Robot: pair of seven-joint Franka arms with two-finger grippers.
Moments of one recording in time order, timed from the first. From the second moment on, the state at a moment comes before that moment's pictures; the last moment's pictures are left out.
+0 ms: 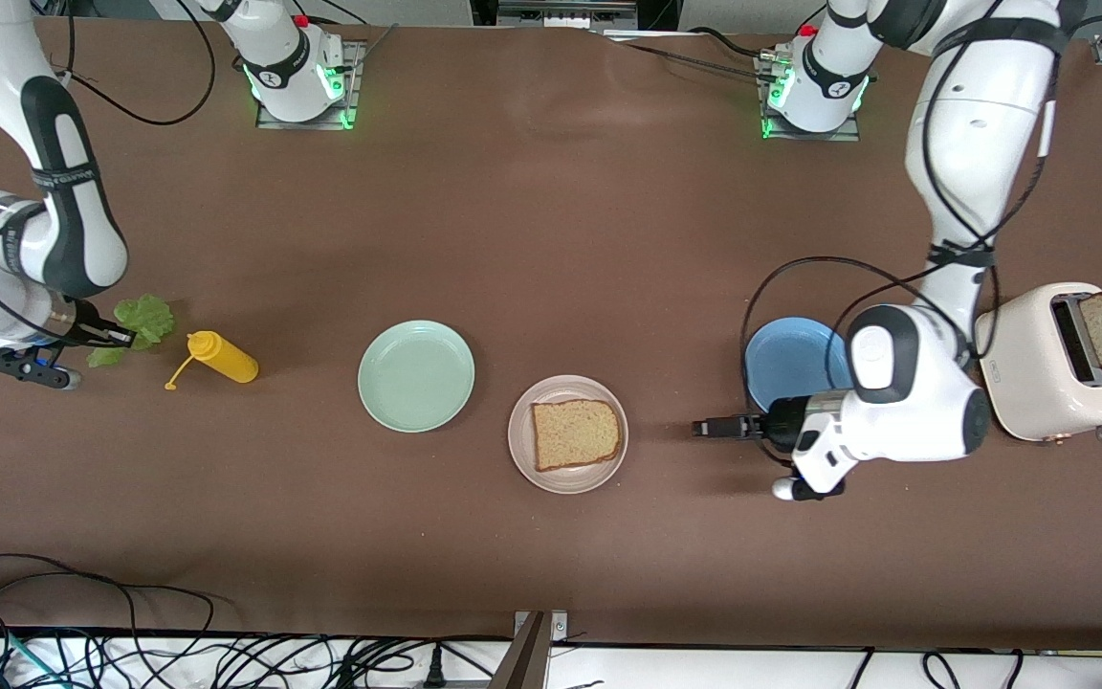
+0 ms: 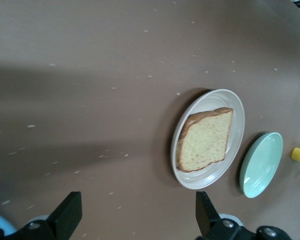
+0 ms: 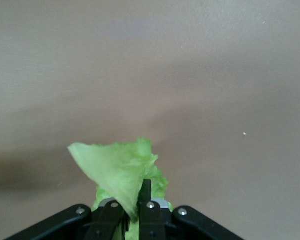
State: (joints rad) left arm -0.09 0.78 -0.07 -1.32 -0.62 1.96 0.04; right arm -0.02 0.44 -0.28 -1.92 0.00 2.19 -0.01
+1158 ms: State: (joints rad) left arm 0.07 0.55 -0.07 -1.32 -0.06 1.59 0.02; right arm 0.17 0.43 0.13 -1.32 0.04 1.68 0.52
